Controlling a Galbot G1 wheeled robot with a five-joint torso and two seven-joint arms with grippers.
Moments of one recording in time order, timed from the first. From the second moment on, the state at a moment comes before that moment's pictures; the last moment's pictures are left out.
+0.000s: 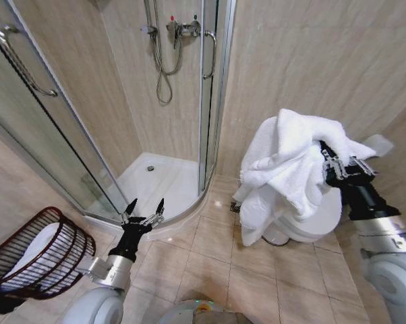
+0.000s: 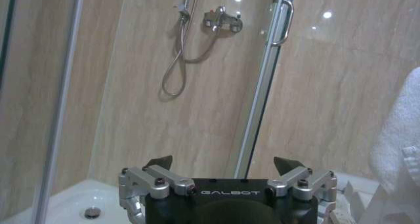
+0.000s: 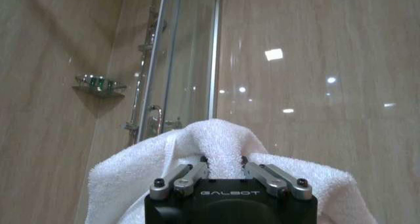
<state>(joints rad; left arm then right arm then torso) 1.83 -1.52 -0.65 -2.50 -0.35 0.13 0.14 -1.49 1.08 1.03 2.50 0.71 -0.13 -0.04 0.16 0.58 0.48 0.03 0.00</state>
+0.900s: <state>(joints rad) 1.83 -1.52 -0.65 -2.50 -0.35 0.13 0.14 -1.51 1.08 1.07 2.50 0.73 -0.13 -0.03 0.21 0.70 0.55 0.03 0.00</state>
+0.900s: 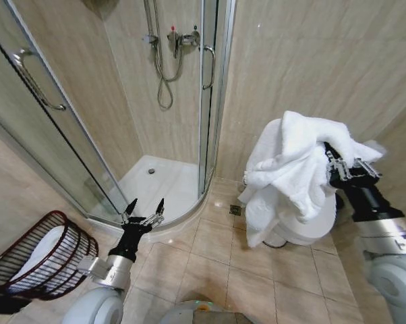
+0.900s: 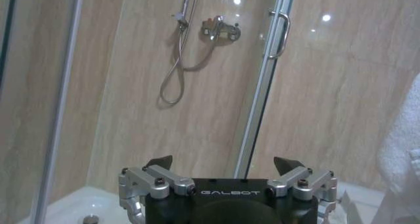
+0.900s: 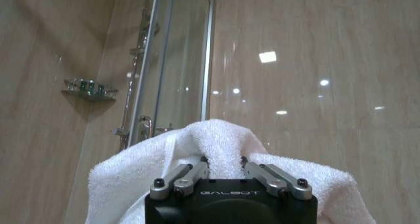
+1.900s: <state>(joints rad) 1.83 -1.52 -0.65 -2.50 -0.35 0.13 0.14 -1.47 1.04 1.08 2.50 0.76 -0.14 -0.03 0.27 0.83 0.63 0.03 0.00</state>
